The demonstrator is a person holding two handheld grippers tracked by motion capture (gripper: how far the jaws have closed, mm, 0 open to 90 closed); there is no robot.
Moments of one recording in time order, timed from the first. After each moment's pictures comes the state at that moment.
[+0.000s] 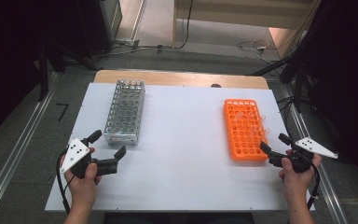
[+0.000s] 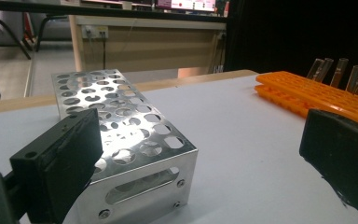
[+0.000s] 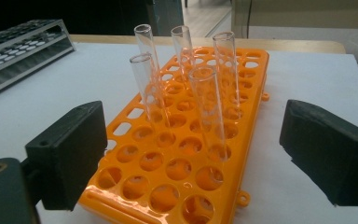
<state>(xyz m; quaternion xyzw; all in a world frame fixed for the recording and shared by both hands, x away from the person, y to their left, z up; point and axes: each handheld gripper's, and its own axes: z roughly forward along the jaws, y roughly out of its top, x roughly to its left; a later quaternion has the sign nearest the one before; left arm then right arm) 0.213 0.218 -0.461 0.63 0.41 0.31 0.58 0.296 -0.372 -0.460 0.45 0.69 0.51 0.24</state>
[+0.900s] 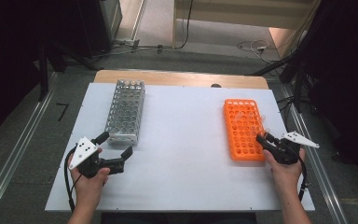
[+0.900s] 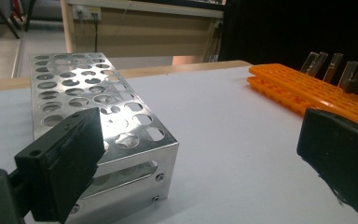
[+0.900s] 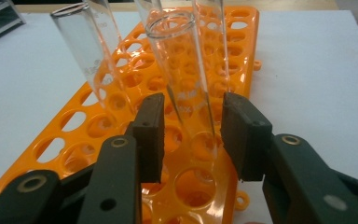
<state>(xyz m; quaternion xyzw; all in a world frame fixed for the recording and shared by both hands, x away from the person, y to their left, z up) 0.218 0.202 -0.461 0.64 0.44 0.28 0.57 0.326 -0.355 -0.481 0.51 0.69 0.45 0.24</state>
